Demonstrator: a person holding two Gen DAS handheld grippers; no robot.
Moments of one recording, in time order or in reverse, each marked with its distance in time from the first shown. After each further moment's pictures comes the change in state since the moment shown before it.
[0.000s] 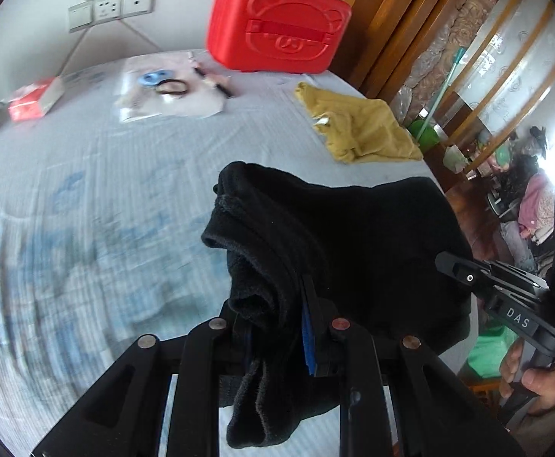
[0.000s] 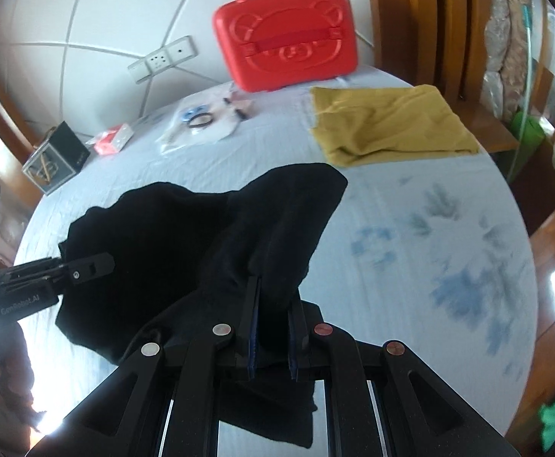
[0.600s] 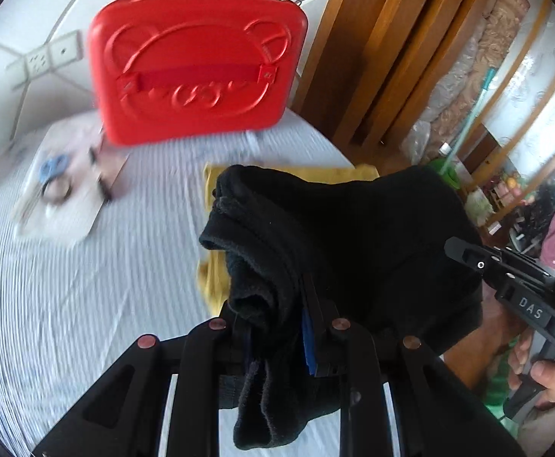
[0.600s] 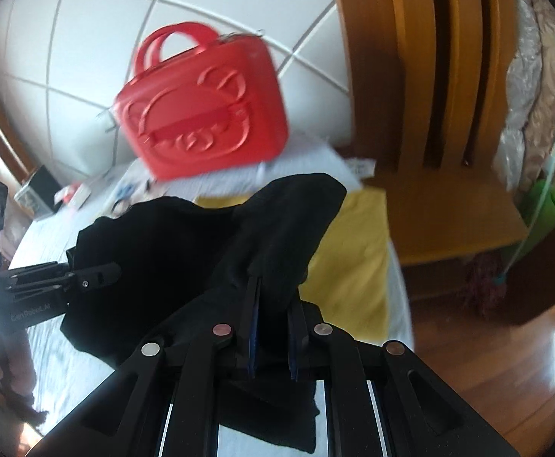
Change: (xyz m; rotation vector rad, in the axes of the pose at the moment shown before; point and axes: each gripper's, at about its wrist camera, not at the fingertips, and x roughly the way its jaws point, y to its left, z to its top) left arm 0.157 -0.149 0.198 -0.039 -0.065 0.108; right arm 0.046 -0.226 0.207 -0.118 -0.078 0.083
